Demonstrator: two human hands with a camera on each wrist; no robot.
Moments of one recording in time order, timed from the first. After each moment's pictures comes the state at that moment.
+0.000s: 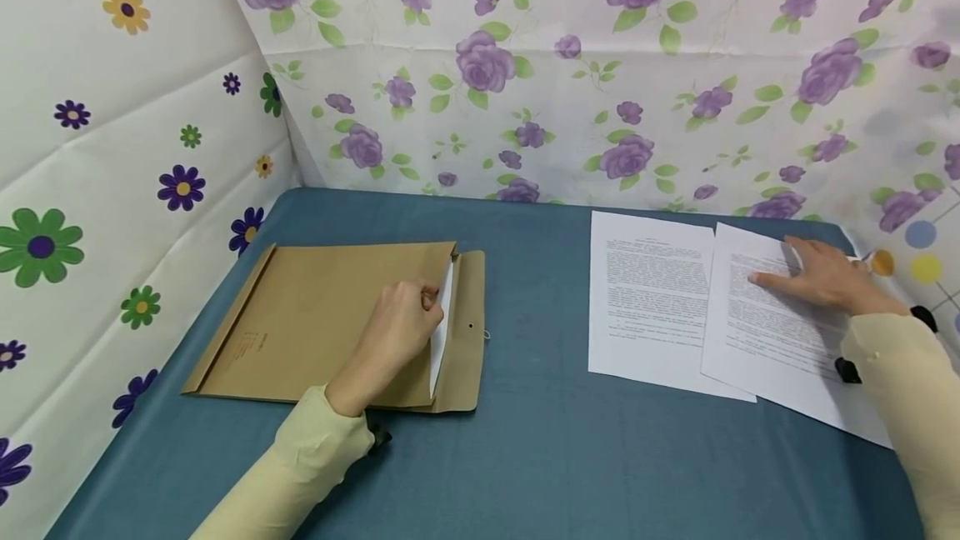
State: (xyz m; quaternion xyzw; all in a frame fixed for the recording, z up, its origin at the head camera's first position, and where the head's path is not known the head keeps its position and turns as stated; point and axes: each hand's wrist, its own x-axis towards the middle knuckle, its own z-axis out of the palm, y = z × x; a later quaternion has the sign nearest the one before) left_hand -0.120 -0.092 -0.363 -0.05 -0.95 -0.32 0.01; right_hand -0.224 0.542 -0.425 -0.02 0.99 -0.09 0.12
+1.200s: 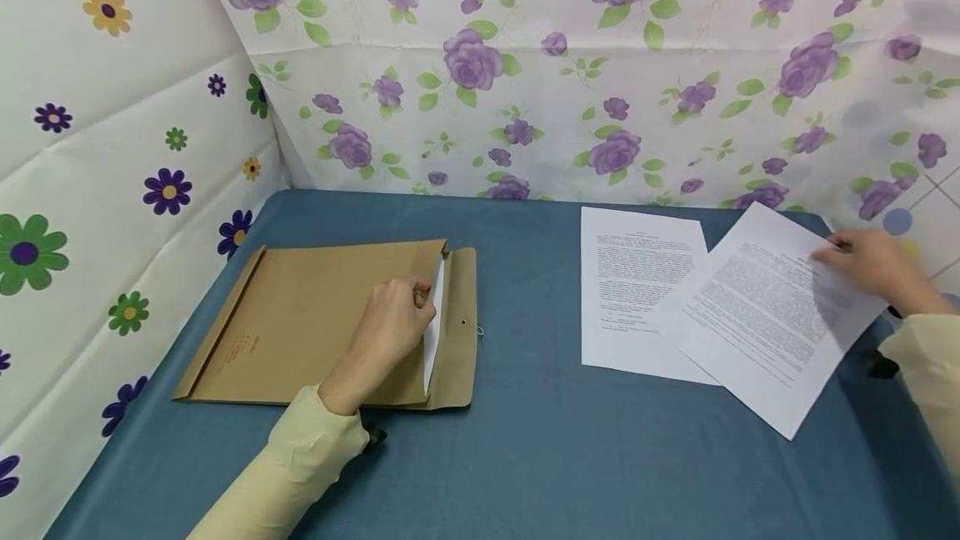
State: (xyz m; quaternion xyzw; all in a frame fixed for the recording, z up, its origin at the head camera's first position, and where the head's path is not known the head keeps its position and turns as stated) left_hand -0.120 -0.091 -0.360 -0.05 -0.95 -0.31 0.00; right_hand -0.185 0.562 -0.380 -0.01 0.99 -0.14 -0.03
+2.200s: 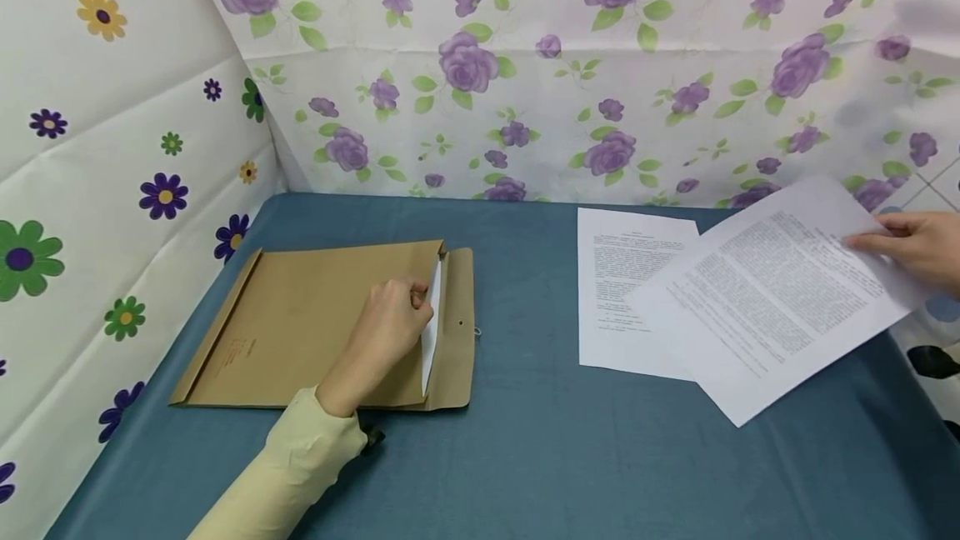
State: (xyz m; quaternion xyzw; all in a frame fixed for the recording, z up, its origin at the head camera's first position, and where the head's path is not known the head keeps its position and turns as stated) left_hand -0.122 -0.091 -0.357 -0.05 -0.95 -0.31 0.00; right_hand -0.151 0.556 -0.328 0.06 0.94 -0.34 -0.02
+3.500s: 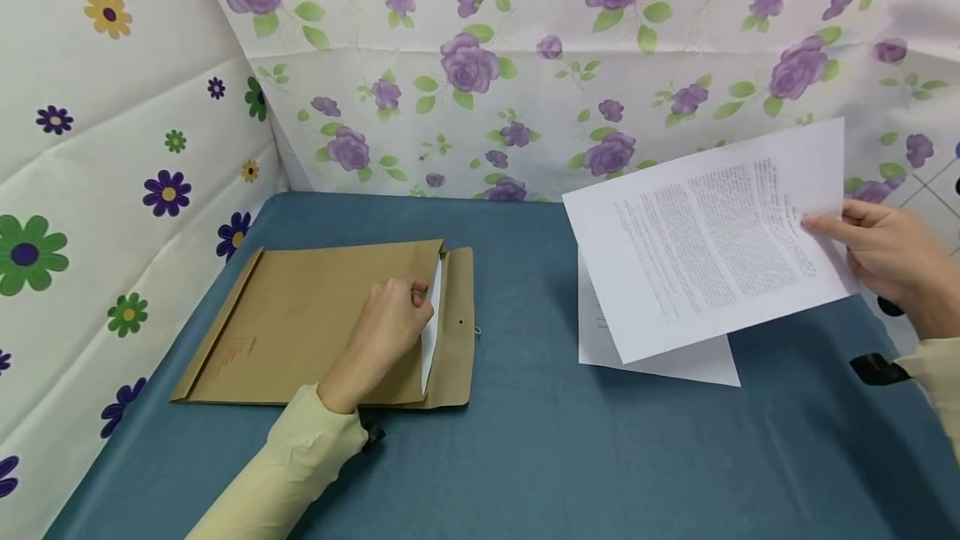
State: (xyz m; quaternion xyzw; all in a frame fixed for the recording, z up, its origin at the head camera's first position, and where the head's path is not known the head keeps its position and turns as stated) left_hand -0.120 -0.092 -0.360 -0.05 -0.95 -0.31 0.00; right_hand -0.146 0.488 -0.308 0.04 0.84 -0.54 -0.01
